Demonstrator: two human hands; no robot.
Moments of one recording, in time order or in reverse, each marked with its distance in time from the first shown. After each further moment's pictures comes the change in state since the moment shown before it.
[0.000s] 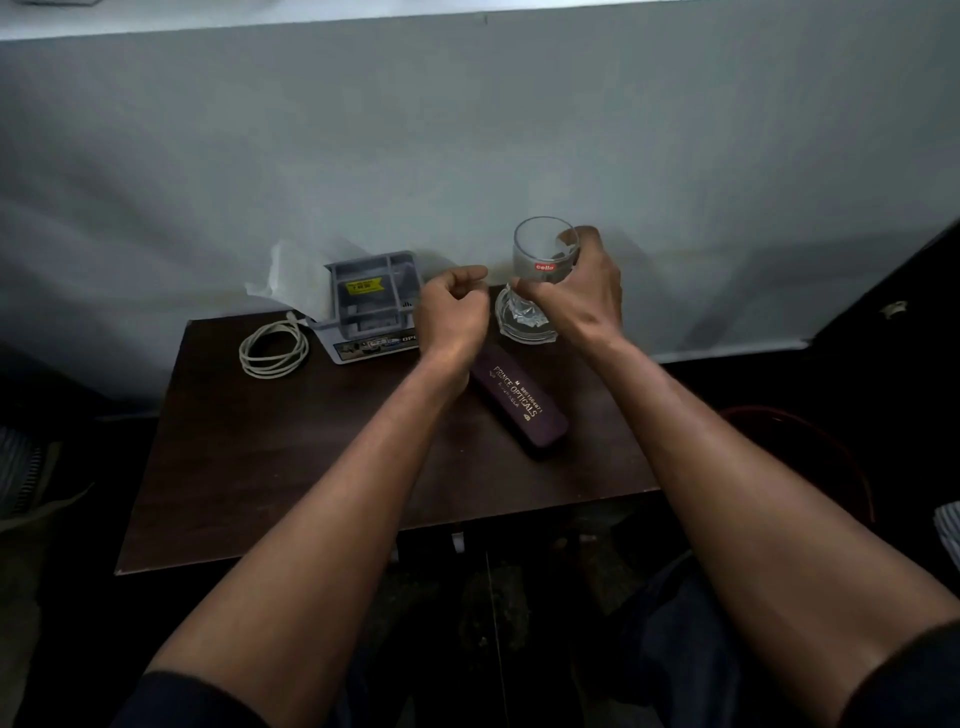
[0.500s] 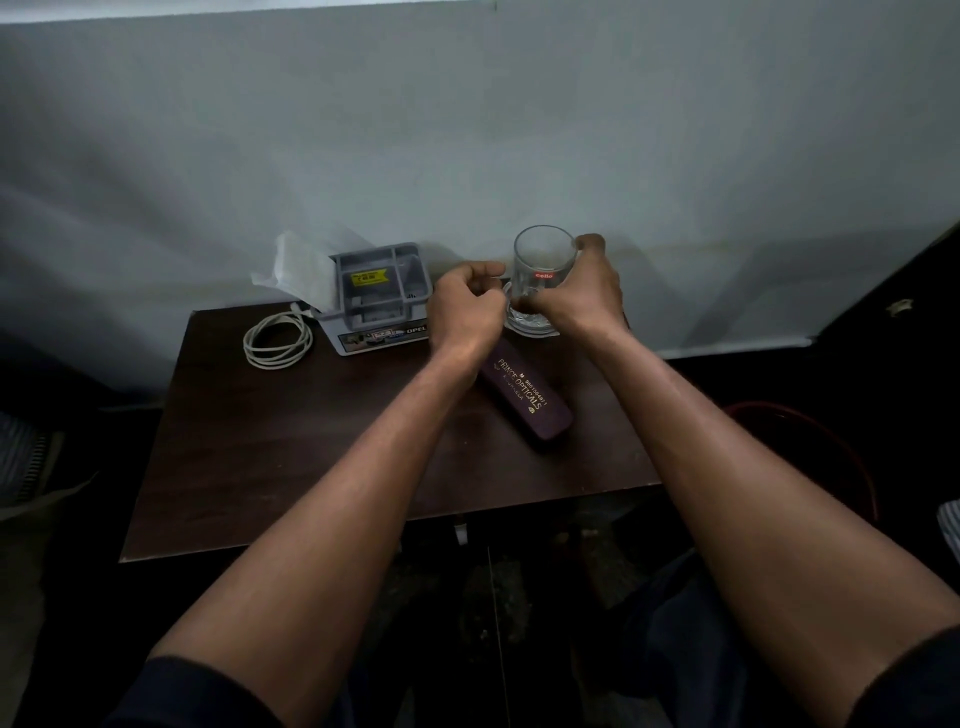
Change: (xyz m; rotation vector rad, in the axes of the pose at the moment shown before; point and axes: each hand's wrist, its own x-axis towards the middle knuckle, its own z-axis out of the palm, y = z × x) left_hand -0.004 -0.002 0.004 0.112 -0.051 0.066; right_hand -0.002 -0.002 0.001 -0.124 -0.101 0.133
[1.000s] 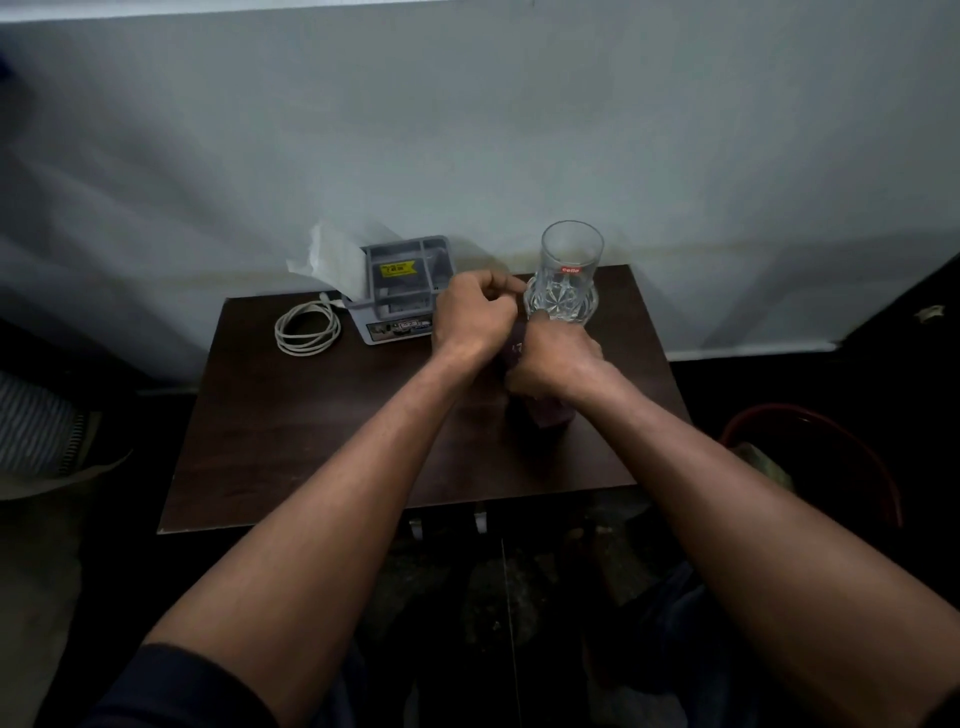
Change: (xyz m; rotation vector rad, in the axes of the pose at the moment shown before) left_hand -0.015 0.006 -0.031 0.239 -0.033 0.052; right_hand -0.066 -0.016 0.026 -0.561 -0.441 -0.068
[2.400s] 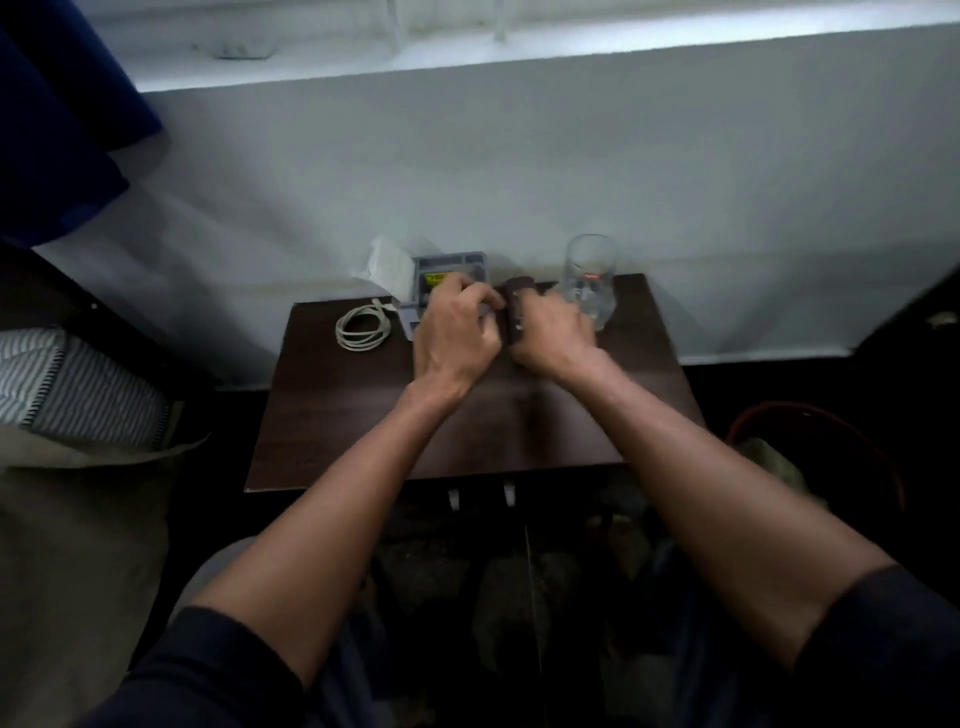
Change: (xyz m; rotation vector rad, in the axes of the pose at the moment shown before) left_hand -0.051 -0.012 -0.074 0.490 0.183 0.448; right_hand -0.025 -0.034 -0.002 -0.100 0.268 -0.222
